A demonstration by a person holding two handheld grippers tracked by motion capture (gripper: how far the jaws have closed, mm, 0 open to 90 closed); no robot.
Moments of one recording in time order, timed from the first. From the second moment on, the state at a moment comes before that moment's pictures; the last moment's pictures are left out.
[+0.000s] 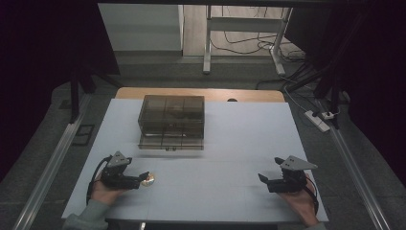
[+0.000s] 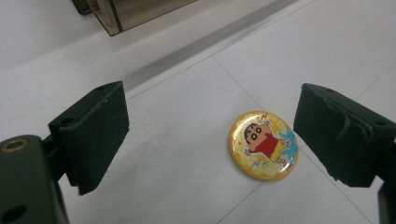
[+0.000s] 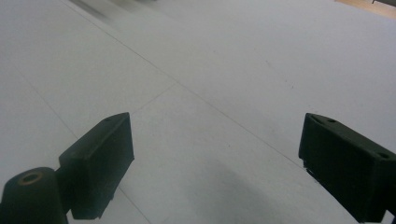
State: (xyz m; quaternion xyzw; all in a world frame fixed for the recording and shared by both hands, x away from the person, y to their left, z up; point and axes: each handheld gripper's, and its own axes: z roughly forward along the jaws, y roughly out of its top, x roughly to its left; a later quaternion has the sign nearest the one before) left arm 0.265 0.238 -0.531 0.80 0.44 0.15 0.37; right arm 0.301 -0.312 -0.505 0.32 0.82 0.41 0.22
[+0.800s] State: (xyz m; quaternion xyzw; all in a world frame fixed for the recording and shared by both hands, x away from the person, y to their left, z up) left arm 0.264 0.237 -0.528 0.81 0.43 0.16 0.36; right arm 0.302 -0.310 -0.510 0.32 0.83 0.40 0.20
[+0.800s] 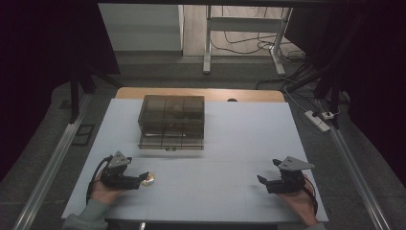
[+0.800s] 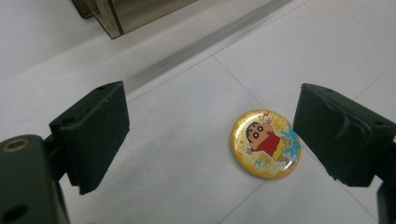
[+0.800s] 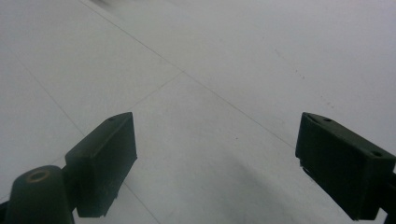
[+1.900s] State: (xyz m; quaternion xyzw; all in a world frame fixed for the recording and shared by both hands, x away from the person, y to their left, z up) left arm 0.277 0.218 -0.498 0.85 0.38 0.16 0.33; right arm 0.302 -0.310 -0.509 0.33 0.83 0.41 0.20
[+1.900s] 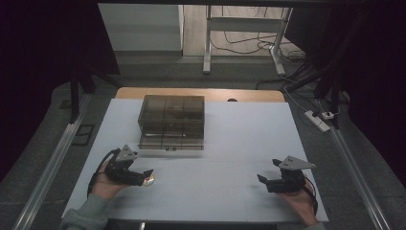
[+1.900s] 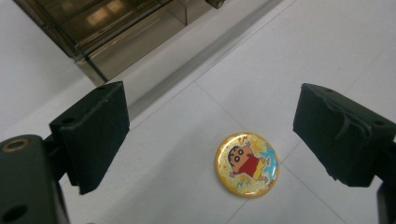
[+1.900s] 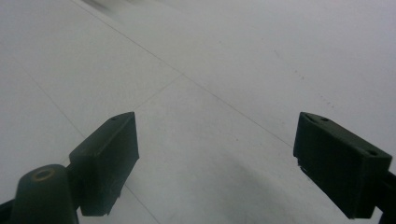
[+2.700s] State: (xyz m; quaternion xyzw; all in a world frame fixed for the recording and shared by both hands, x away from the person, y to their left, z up) left arm 0.283 0.195 -0.518 0.90 0.34 0.11 0.25; right arm 0.302 -0.311 -0.511 0.33 0.83 0.40 0.19
